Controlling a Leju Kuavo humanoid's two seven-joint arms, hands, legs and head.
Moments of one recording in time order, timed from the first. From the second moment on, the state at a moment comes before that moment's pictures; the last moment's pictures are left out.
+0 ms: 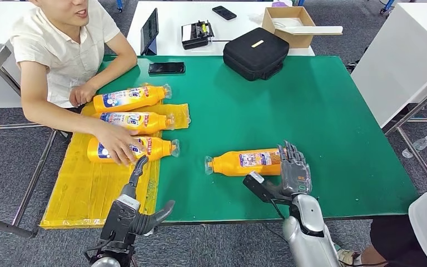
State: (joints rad) left arm 0.14 -0.32 -0.22 -1.58 -0.46 0.00 -0.26; right arm -0.14 0.04 0.01 -1.14 1.42 -0.23 -0.13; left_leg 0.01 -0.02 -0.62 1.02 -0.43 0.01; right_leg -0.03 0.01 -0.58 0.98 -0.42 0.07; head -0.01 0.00
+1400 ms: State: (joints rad) left arm 0.08 -0.30 -0.30 -1.46 -0.42 0.00 -0.25; right arm -0.36 -0.07 0.03 -0.72 1.27 -0.19 -0.23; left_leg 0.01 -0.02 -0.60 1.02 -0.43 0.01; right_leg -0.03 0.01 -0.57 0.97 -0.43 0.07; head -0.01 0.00
